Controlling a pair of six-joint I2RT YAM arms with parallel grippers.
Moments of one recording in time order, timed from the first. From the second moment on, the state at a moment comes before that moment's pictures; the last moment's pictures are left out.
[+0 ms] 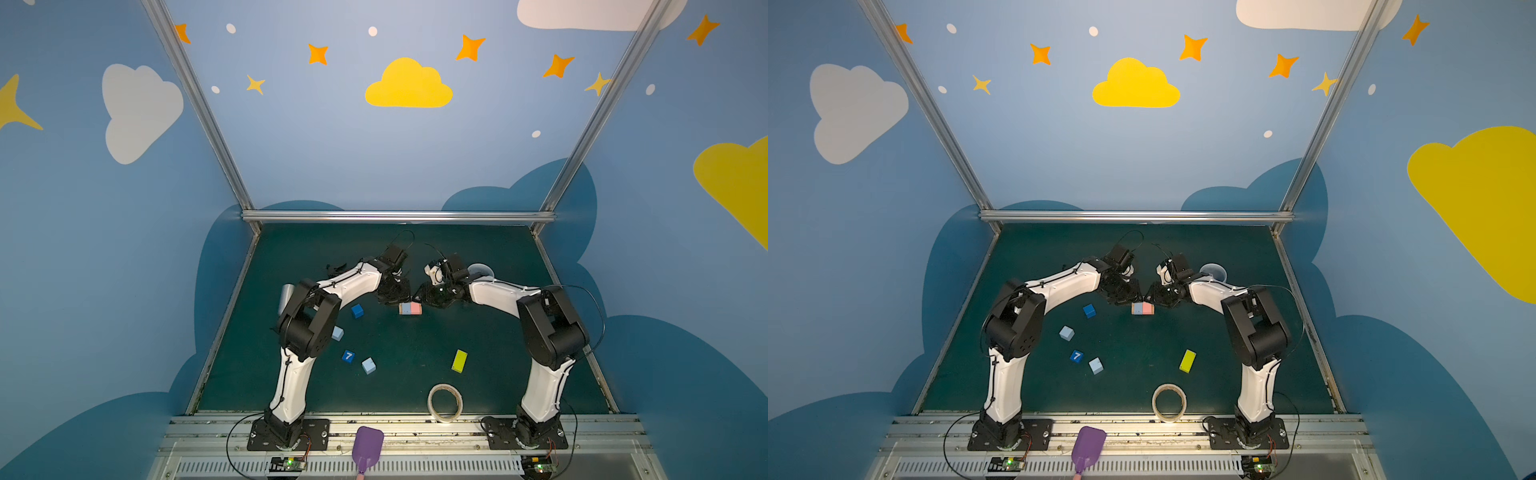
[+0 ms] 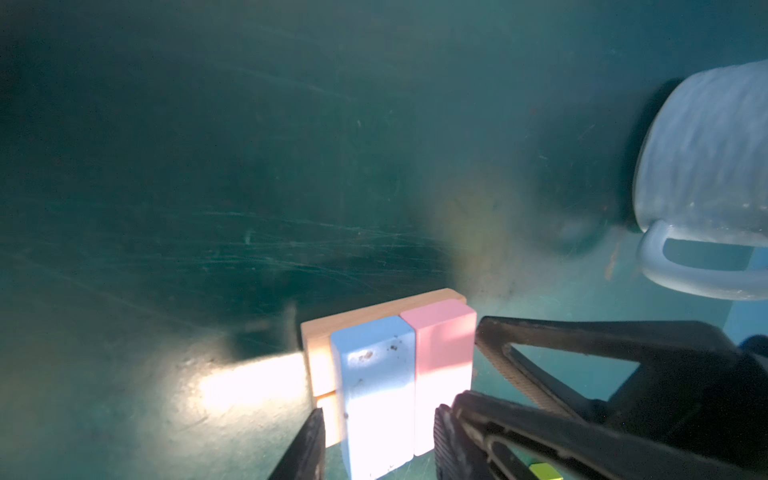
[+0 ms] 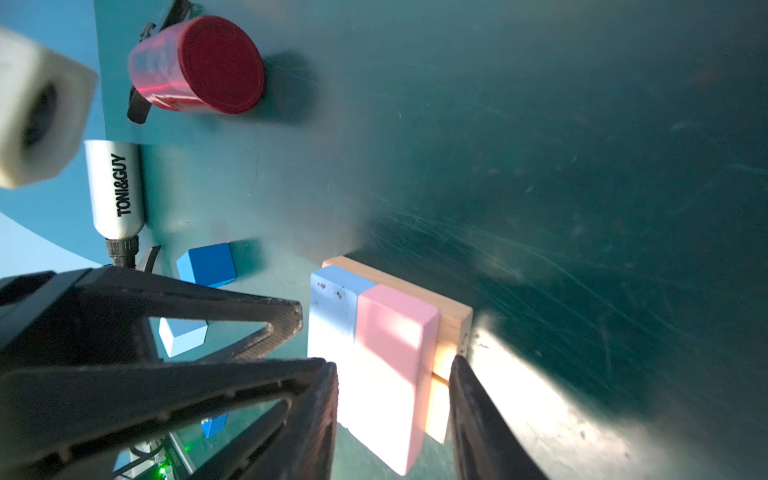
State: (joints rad) left arm -0.58 2.09 1.57 -0.66 0.27 -0.66; right arm 0.50 1.89 1.17 -0.28 -0.44 0.52
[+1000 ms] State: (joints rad) left arm -0.58 1.69 1.36 -0.76 0.07 -0.62; right arm 0.57 1.52 1.03 -0.35 -0.33 0.52
